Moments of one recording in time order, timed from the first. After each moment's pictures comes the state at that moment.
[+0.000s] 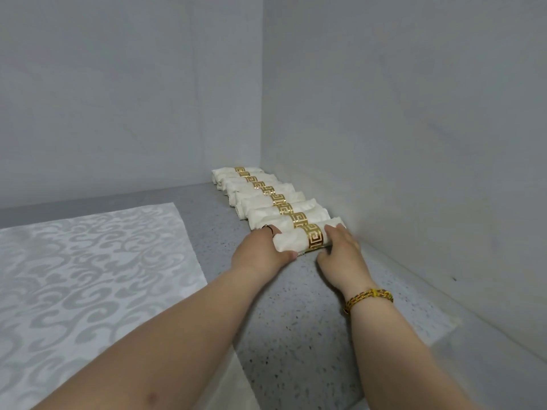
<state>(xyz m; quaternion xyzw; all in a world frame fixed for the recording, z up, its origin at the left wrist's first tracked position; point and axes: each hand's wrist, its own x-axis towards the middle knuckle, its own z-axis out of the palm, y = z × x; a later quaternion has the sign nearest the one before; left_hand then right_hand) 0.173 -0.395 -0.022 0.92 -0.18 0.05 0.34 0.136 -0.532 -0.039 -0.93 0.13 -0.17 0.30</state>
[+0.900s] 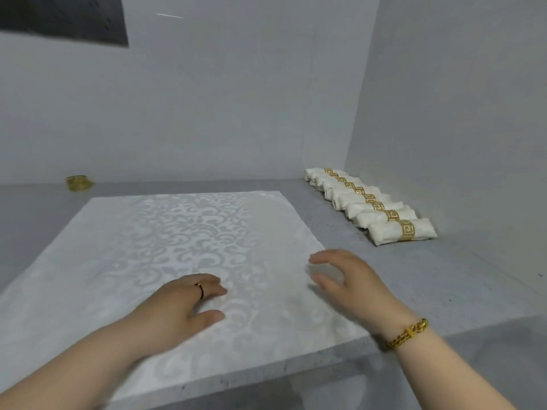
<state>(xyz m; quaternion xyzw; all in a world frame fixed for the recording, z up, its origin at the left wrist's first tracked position) 0.024 -0.082 -0.037 0.96 -0.22 0.00 0.19 0.027 -0.359 -0.010 -0.93 -0.19 -0.14 0.28</state>
